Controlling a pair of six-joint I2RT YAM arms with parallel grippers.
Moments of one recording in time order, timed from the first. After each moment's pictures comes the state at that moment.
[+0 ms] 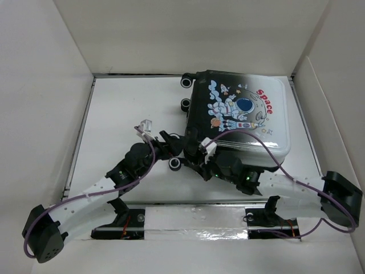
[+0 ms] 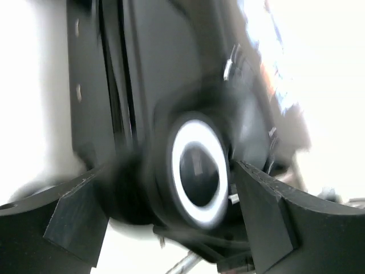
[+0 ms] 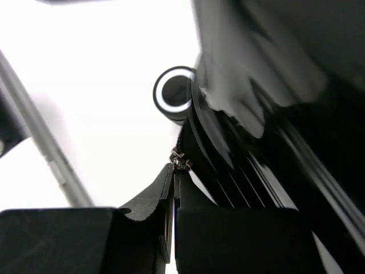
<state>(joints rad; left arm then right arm) -0.82 0.83 0.44 0.19 -0.21 -0.93 1.07 1.22 0.53 0.32 0.07 0.23</state>
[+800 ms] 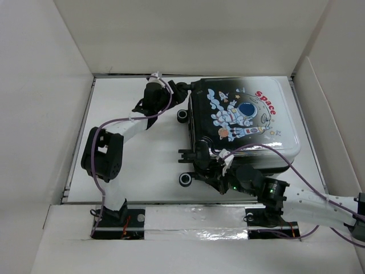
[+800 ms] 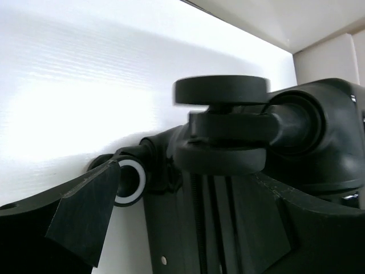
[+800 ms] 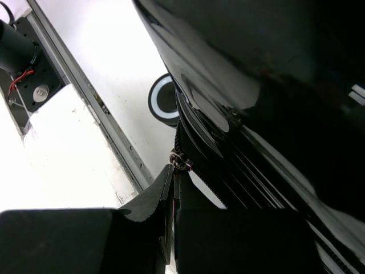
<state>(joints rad) -0.39 1.79 1.21 0.22 0.09 -0.75 1.15 0.73 0.34 0.03 0.05 0.35</state>
